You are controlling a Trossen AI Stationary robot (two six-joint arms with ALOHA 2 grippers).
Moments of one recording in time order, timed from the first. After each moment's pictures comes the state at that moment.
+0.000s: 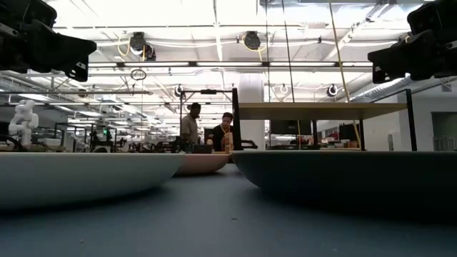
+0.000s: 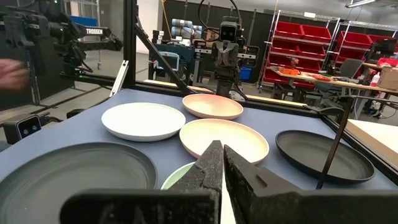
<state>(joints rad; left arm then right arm) -0.17 0.01 0.01 0.05 -0.03 0.05 0.12 0.05 0.02 0.03 0.00 -0.12</state>
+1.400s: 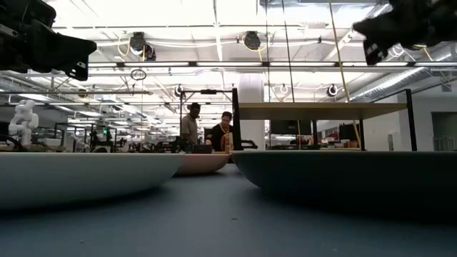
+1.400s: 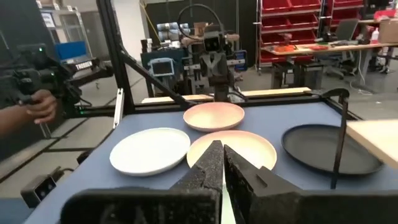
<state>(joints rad) -0.17 0.01 0.01 0.05 -0.03 0.07 0.12 0.37 0.25 0.06 0.05 0.11</state>
